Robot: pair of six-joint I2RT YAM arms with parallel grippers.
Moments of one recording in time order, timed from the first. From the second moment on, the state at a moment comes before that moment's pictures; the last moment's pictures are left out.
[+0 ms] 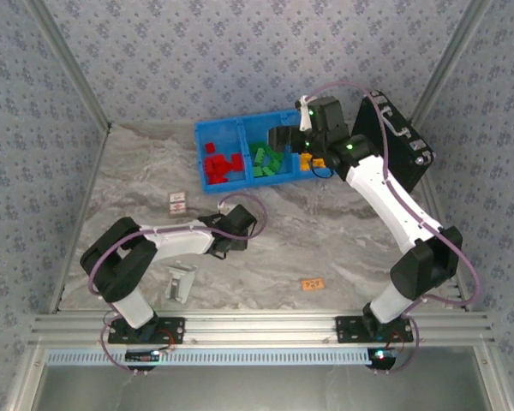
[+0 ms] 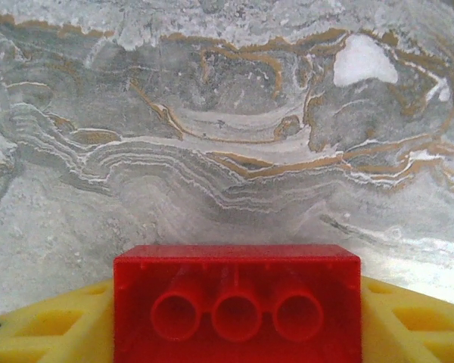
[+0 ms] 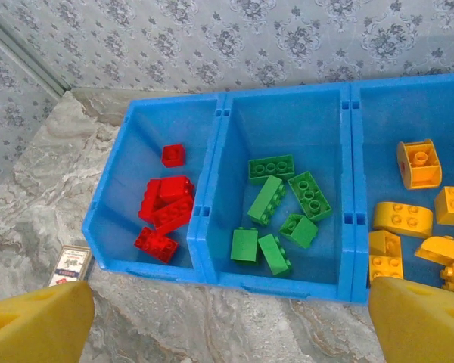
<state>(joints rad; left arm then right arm) -0.86 1.66 0.86 -0.37 -0.35 -0.71 0.47 1.60 1.63 -0.58 -0.04 0.28</state>
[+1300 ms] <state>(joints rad) -0.59 1.93 1.53 -0.37 -0.41 -0.46 0.31 1.02 0.83 -0.66 -0.05 0.35</state>
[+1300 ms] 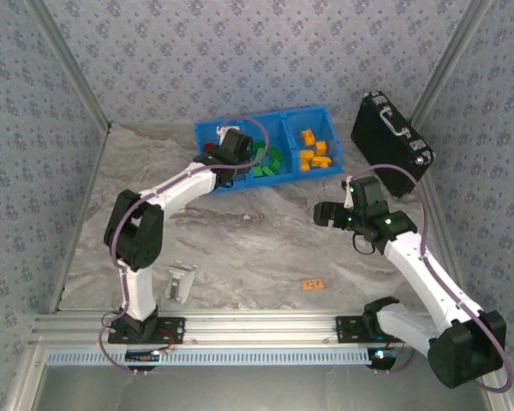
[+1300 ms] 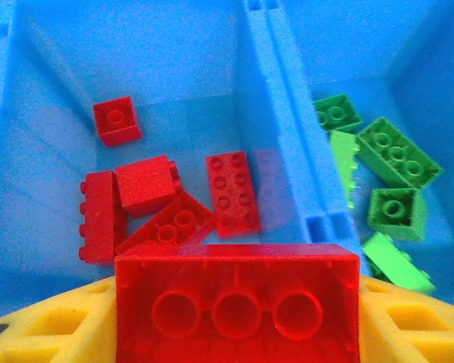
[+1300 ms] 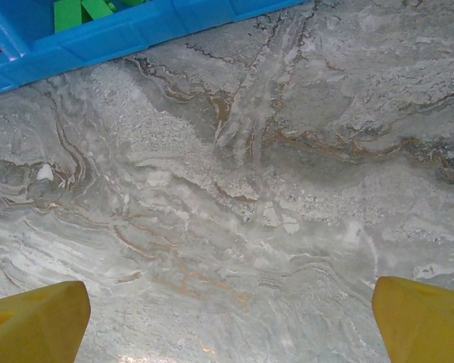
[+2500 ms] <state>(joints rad) -0.31 1.33 0.93 -0.17 -0.62 -0.30 0.15 1.15 0.85 -0.46 -0.01 0.22</state>
